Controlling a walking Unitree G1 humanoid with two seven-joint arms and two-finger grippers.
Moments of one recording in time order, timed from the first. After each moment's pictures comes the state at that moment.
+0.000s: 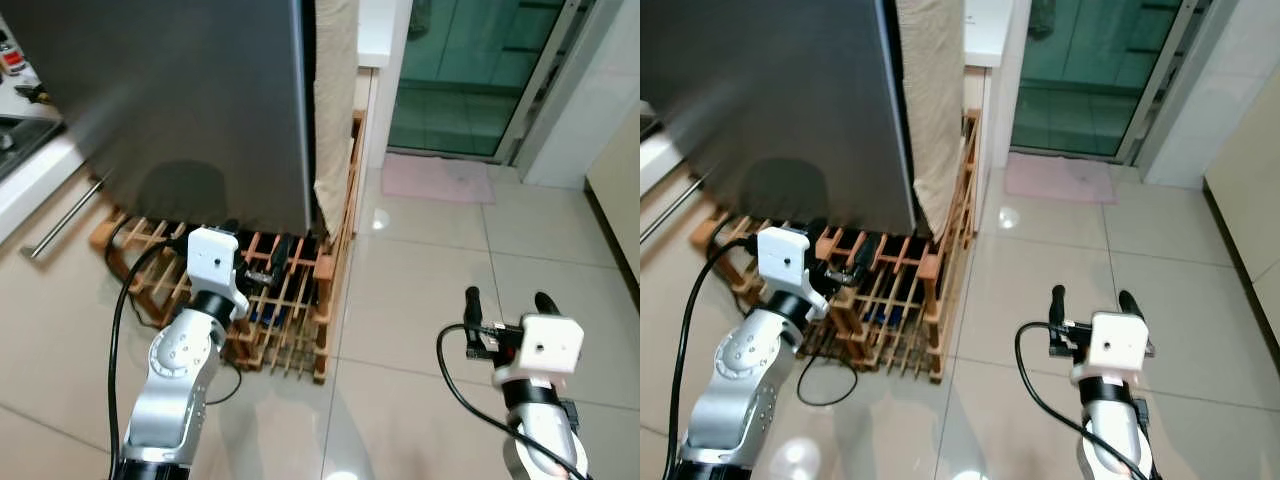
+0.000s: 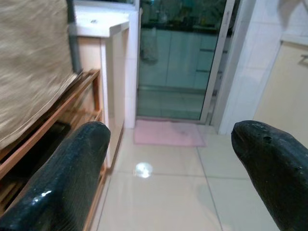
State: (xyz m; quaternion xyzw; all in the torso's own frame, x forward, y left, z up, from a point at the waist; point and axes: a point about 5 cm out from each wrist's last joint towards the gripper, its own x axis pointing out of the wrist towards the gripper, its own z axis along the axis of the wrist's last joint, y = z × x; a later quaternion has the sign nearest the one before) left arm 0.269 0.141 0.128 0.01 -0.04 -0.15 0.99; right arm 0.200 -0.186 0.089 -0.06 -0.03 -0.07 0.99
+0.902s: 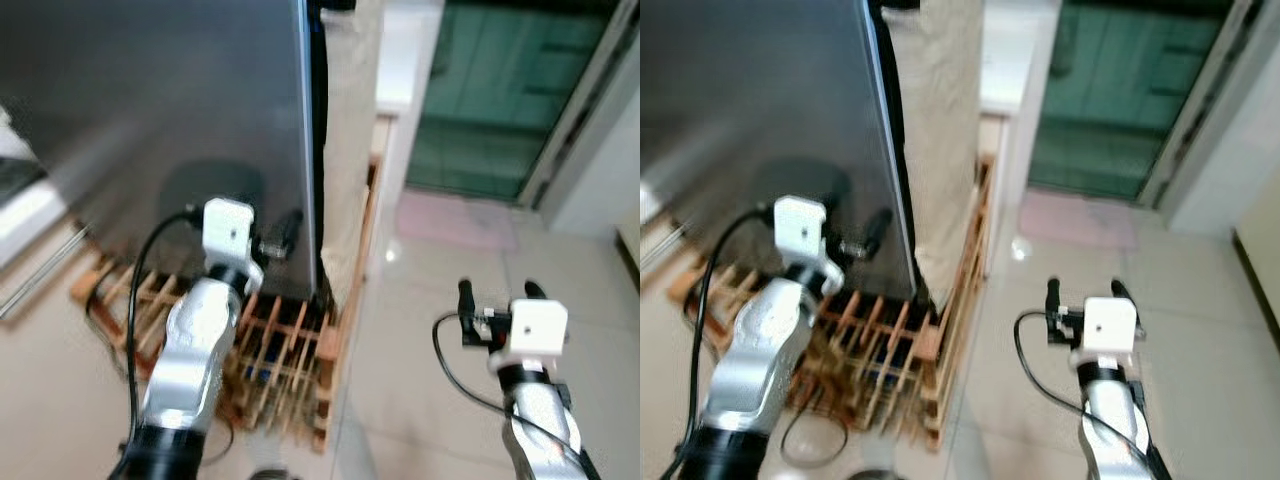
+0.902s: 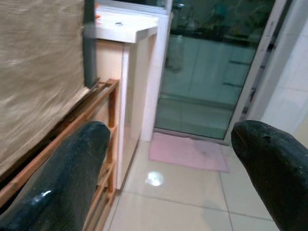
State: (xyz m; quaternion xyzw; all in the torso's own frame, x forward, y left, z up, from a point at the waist) left arm 0.300 0.107 0.160 0.00 -0.07 -0.17 0.98; right arm 0.216 -0.194 0.077 -0.08 -0.01 -0.06 1.00
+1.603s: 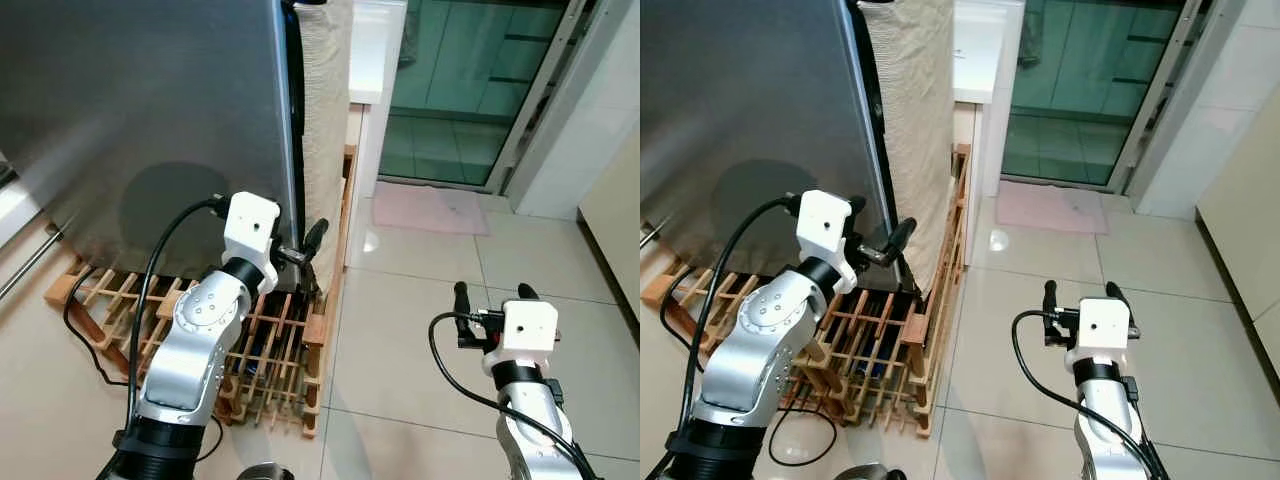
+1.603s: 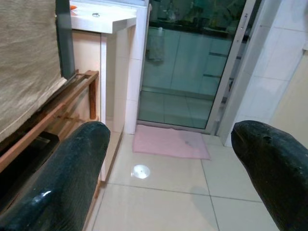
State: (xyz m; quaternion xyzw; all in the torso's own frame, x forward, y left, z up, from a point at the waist) left arm 0.290 0.104 0.161 0.03 -0.01 -0.23 0.97; right arm 0.226 -0.191 0.071 -0.07 0.00 -0.05 1.00
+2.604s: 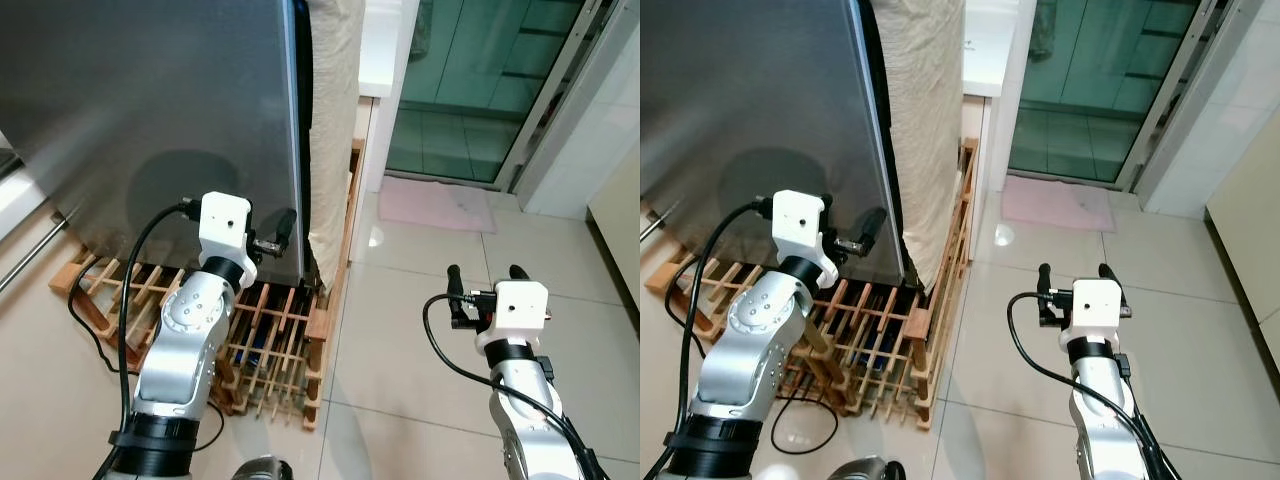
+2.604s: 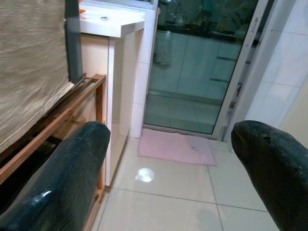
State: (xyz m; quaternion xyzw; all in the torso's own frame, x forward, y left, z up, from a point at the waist) left arm 0.300 0.135 0.149 0.03 -0.02 -0.13 0.99; right arm 0.246 -0.189 0.076 -0.07 -0.02 -0.04 1.00
